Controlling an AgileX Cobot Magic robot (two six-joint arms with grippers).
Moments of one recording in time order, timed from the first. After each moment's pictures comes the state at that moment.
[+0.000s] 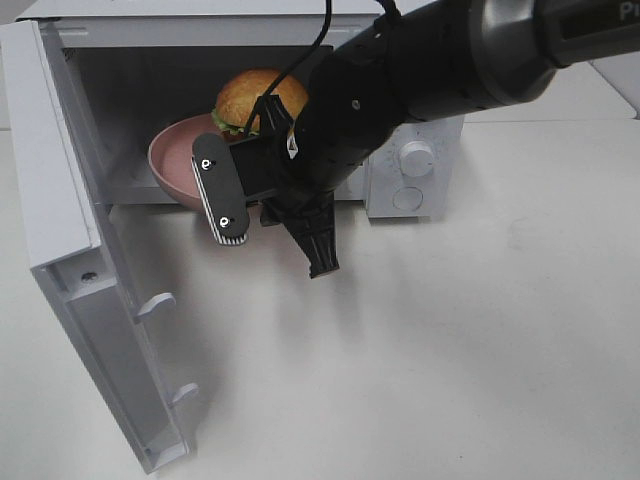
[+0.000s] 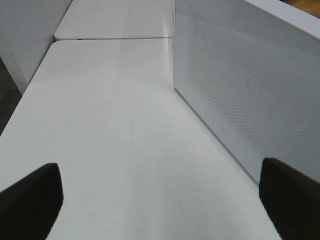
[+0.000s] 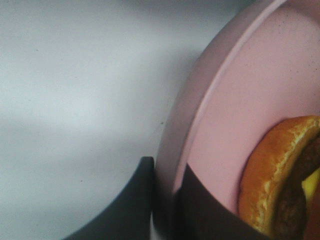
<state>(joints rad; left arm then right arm) 0.08 0.00 -0.51 -0.12 1.04 0.11 0.74 1.97 -1.30 -0.14 0.32 -1.06</state>
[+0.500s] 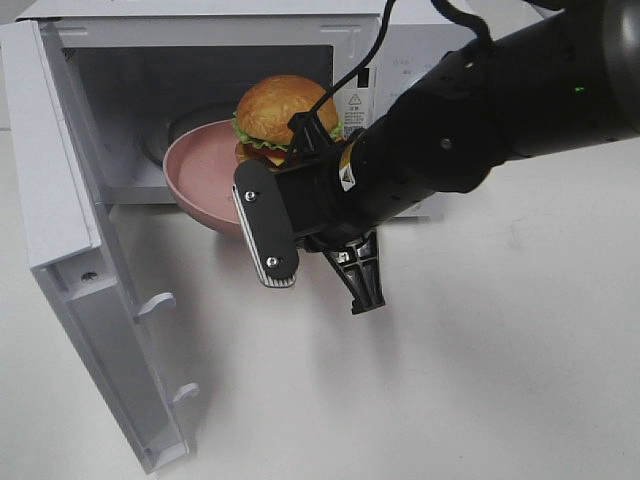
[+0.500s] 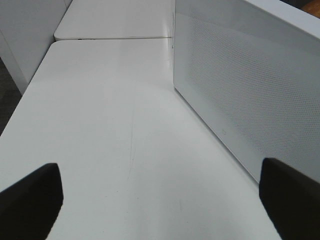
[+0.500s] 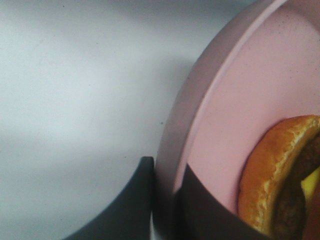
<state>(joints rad) 0.08 0.00 -0.51 -0.12 1.04 0.11 0.74 1.79 -1.03 -0.15 0.18 -1.06</state>
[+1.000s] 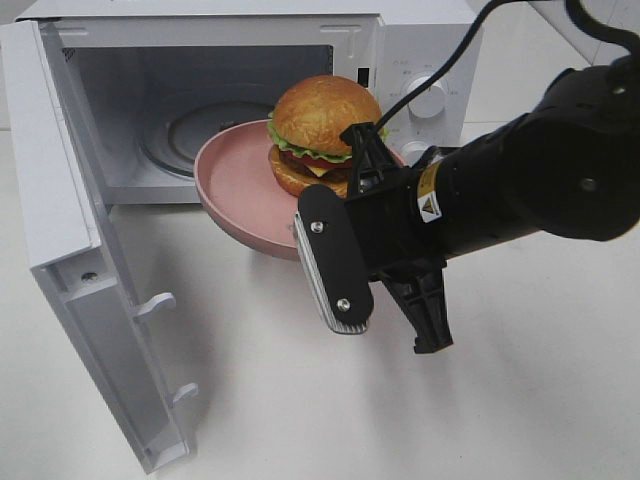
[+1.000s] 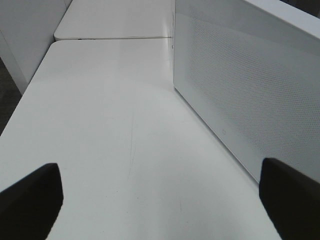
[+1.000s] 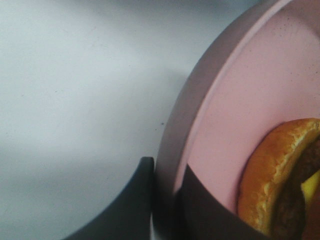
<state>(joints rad) 0.08 0.00 -0.51 -0.12 1.04 0.11 0.74 1.58 -0.79 -0.15 0.13 -1.06</state>
